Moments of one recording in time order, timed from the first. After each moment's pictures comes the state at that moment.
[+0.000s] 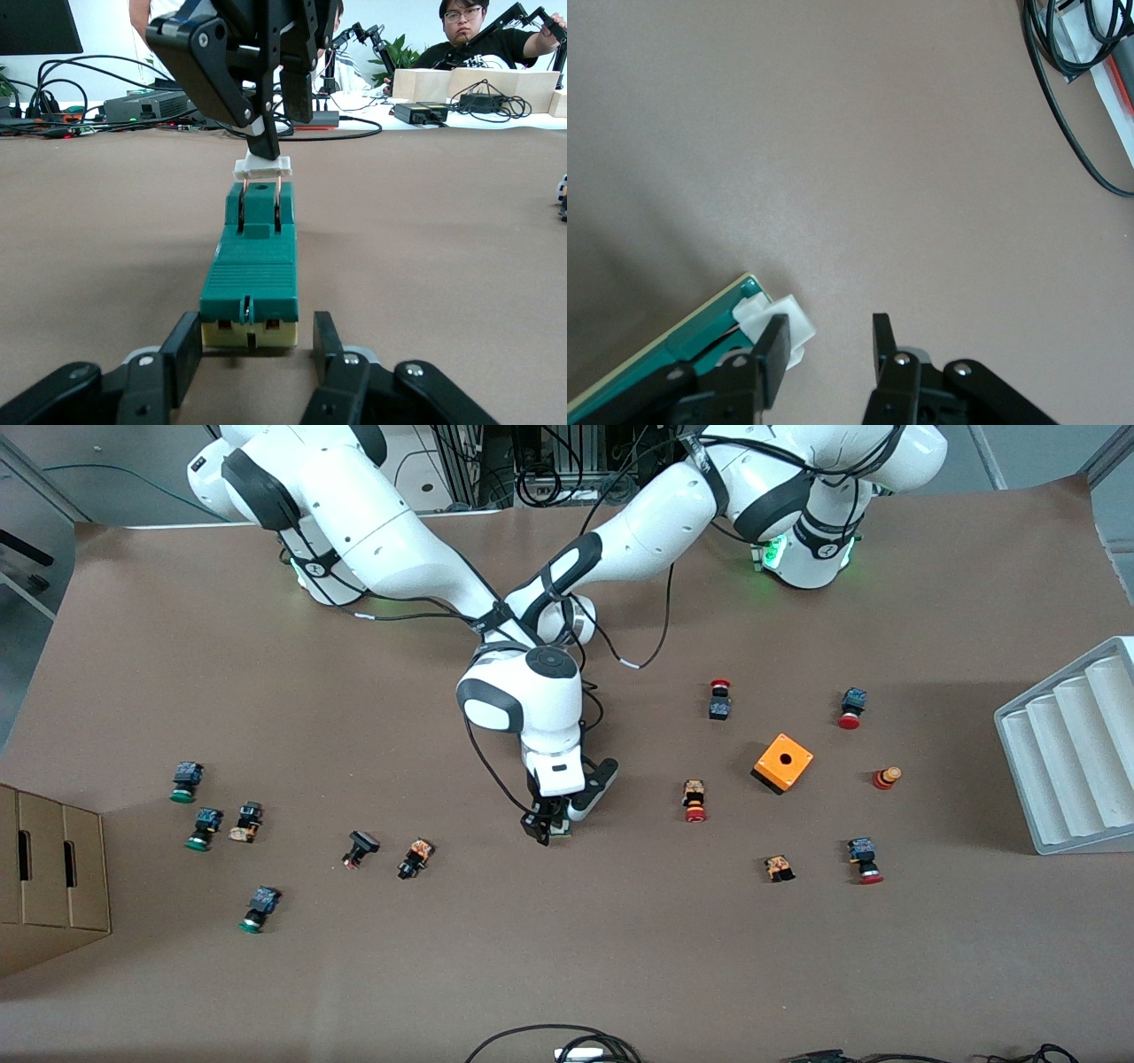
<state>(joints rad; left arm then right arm) -0.90 1.03 -0.31 -1.60 1.93 1.81 -2.53 0.74 0.78 -0.02 -1.50 -0.62 2.51 0.19</state>
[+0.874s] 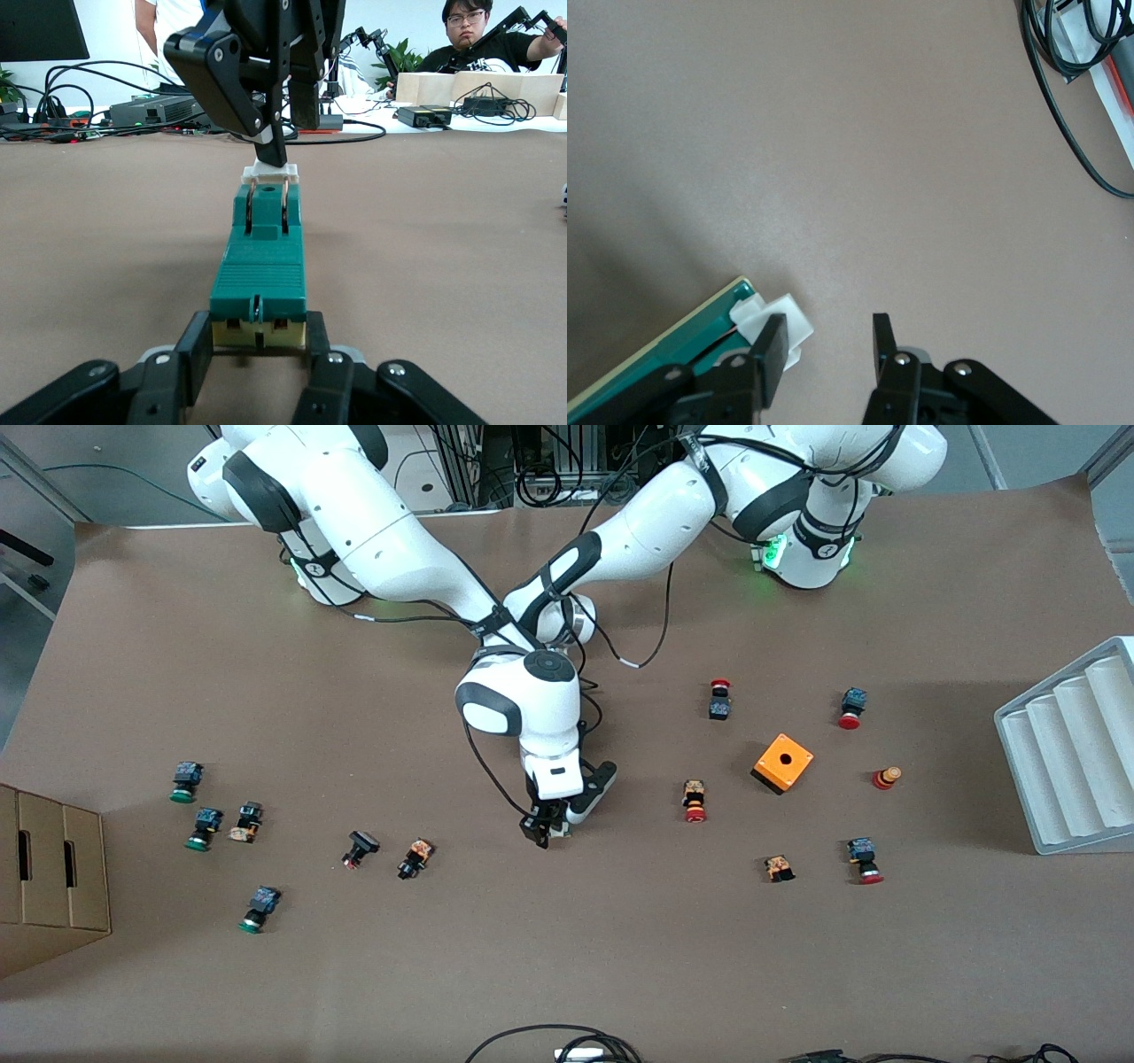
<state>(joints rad) -0.91 1.03 -0.31 -1.61 1.92 1.79 -2.53 0.74 0.79 -0.03 -1.50 -0.62 2.52 0.19</state>
